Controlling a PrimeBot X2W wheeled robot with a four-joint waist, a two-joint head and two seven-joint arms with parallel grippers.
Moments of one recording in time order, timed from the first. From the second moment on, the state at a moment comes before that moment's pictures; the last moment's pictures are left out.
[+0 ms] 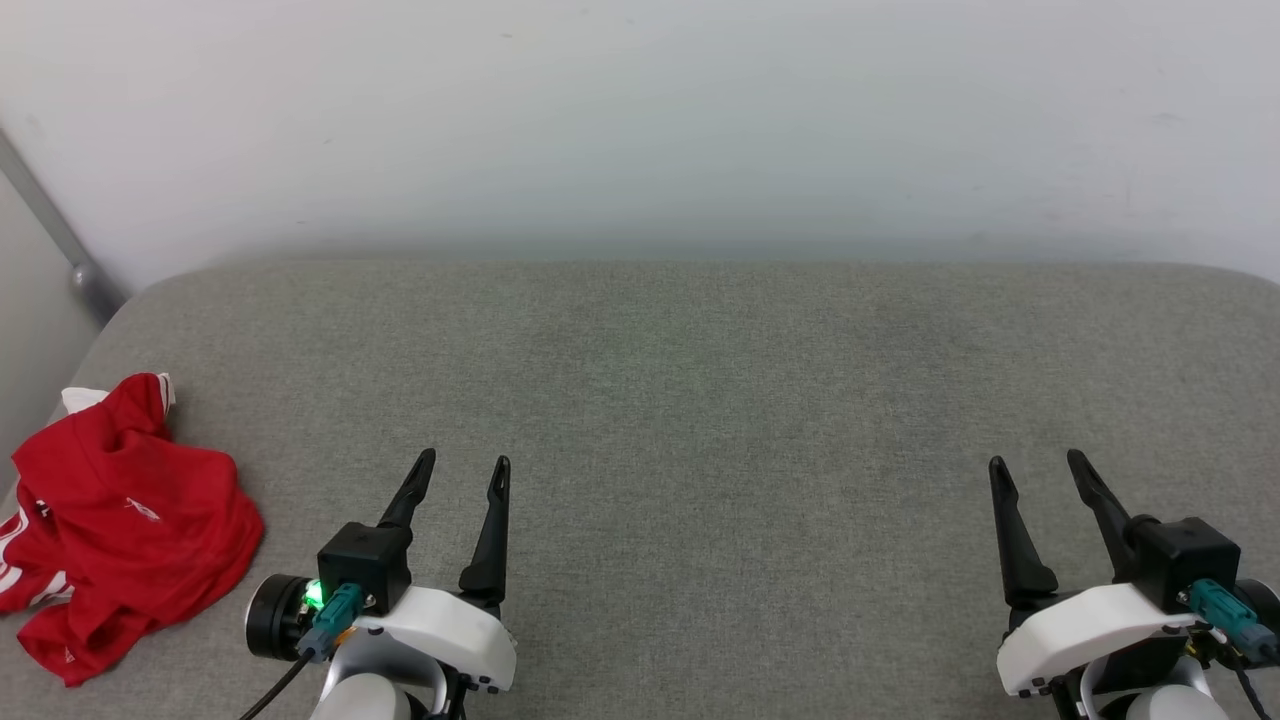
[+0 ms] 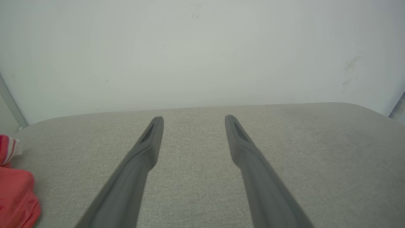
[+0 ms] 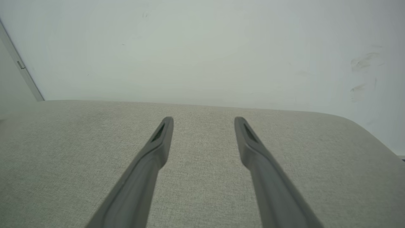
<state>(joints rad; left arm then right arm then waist) -0.15 0.06 -0.11 0.33 -0.13 -0.10 -0.26 -0.06 -0.05 -0.05 0.17 0.05 0.13 -0.14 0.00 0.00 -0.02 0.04</state>
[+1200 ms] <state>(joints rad) -0.19 0.05 -0.04 0.37 -0.16 -0.10 -0.26 -0.09 -0.05 0.05 0.16 0.05 0.13 -0.13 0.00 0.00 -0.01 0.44</state>
